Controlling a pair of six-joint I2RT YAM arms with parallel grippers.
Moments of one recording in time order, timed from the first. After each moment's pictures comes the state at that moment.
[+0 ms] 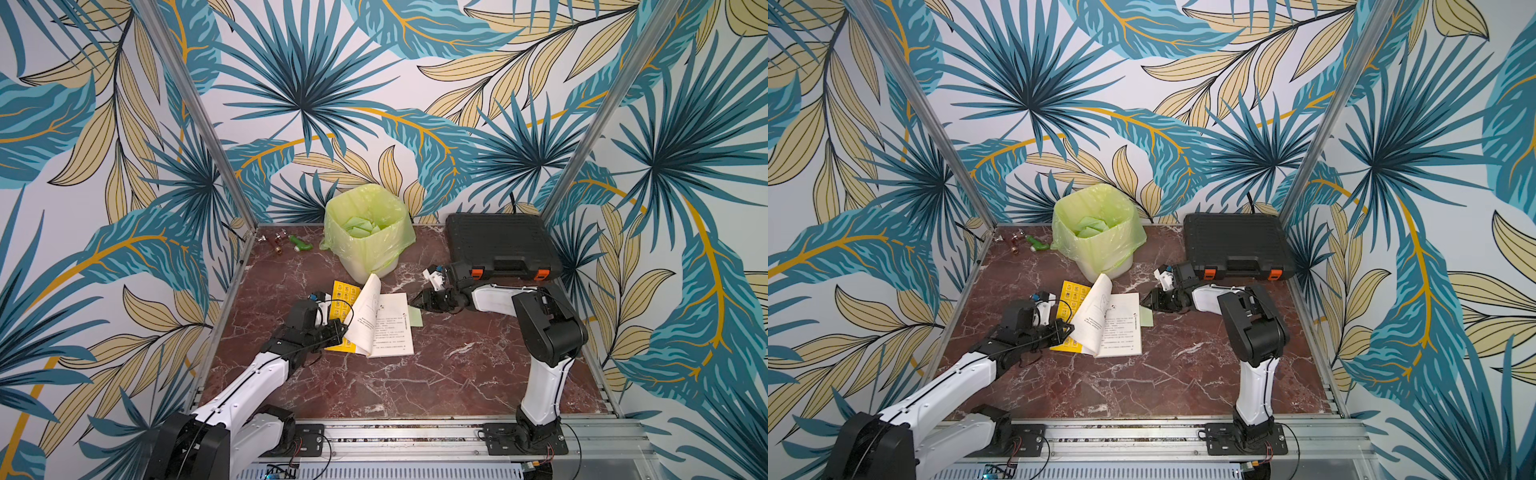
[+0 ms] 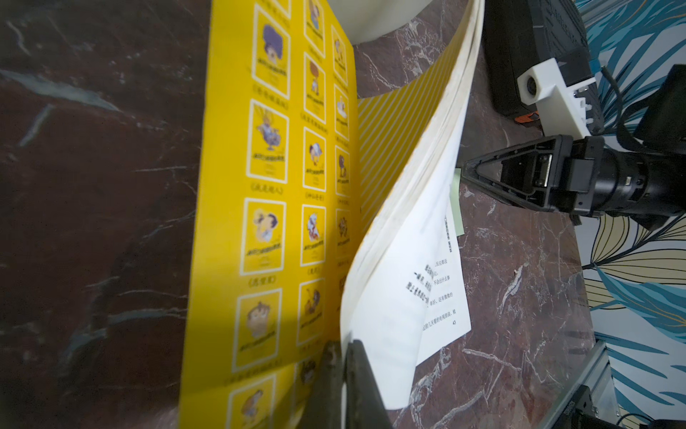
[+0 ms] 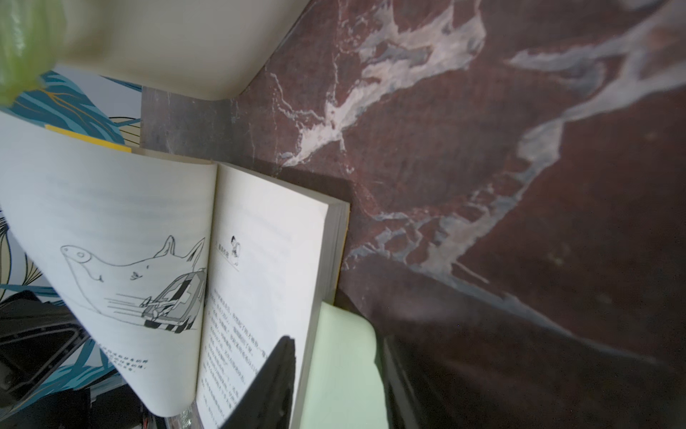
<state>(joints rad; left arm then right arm) -0.26 1.06 0.45 -0.15 0.36 -0.55 0.33 1.95 1.05 -0.03 -0.64 0.42</state>
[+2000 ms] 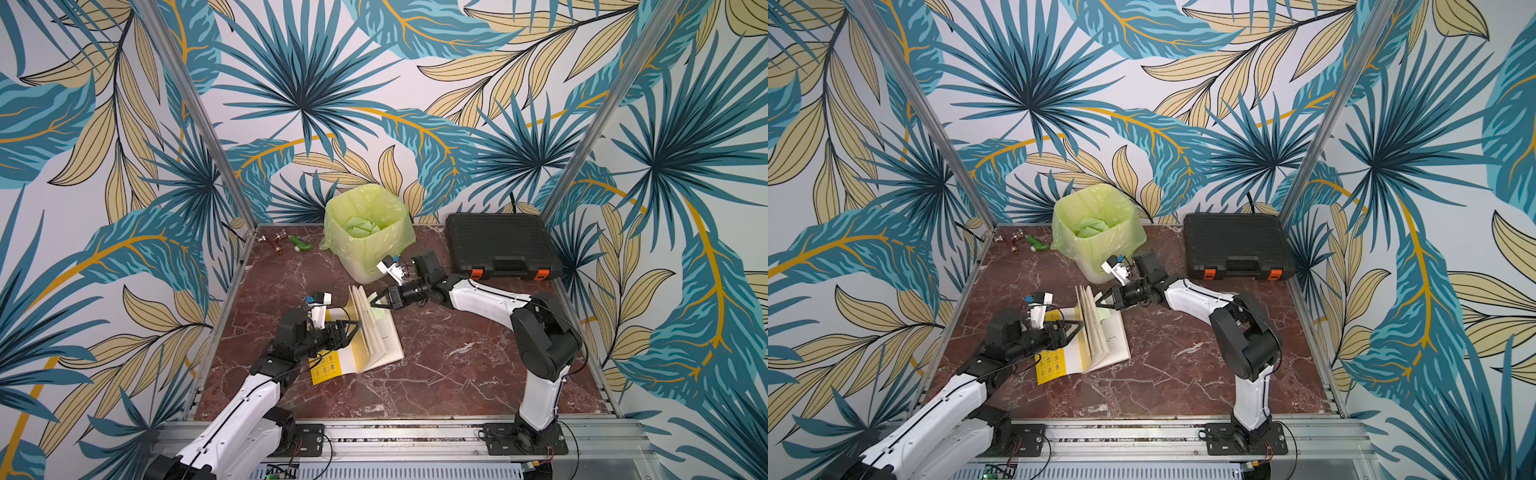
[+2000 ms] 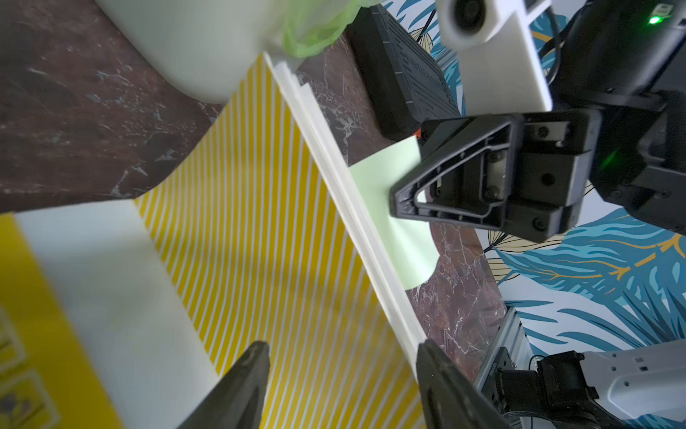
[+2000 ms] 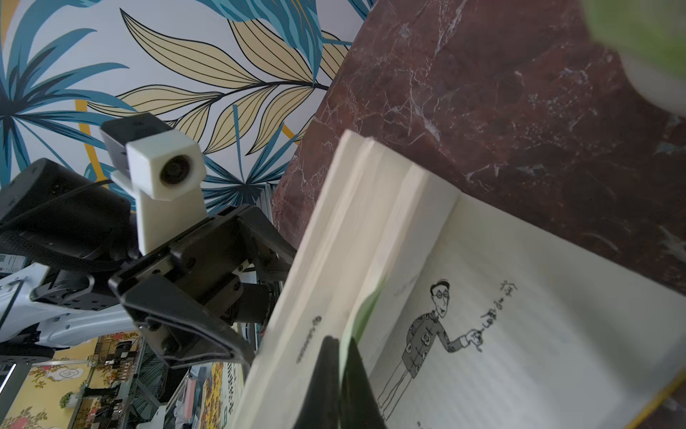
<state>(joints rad) -0.25 0.83 0.34 0.02 0.54 -0.59 0.60 1.91 1.29 -0.08 -0.88 0.41</state>
